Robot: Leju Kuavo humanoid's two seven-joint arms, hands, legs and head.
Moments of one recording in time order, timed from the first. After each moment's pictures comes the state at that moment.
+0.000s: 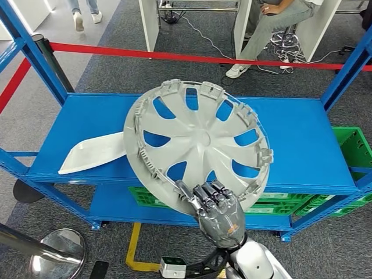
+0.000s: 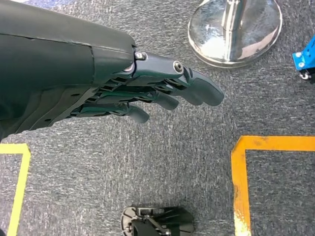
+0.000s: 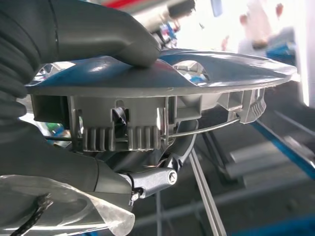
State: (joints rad) left arm -0.09 -0.02 -0.70 -0.18 0.66 0.21 -0.38; right arm 0.01 -0.04 0.51 -1.72 1.57 -0.67 -0.09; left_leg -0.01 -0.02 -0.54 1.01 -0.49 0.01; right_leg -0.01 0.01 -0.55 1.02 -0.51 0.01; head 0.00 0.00
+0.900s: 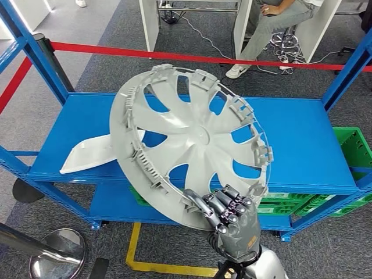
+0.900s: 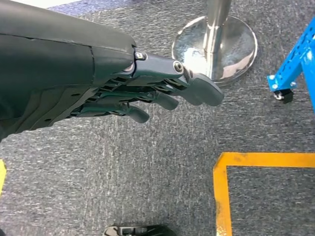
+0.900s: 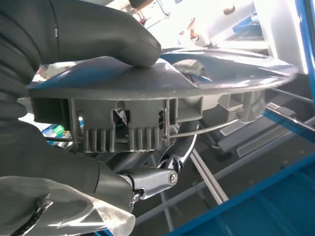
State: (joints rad) left arm -0.11 -0.02 -0.70 -0.18 0.63 0.28 -0.45; right arm 0.12 0.03 0.43 -1.89 1.30 -0.67 -0.43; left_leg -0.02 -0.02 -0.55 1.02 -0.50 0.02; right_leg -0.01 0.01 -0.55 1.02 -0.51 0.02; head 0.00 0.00
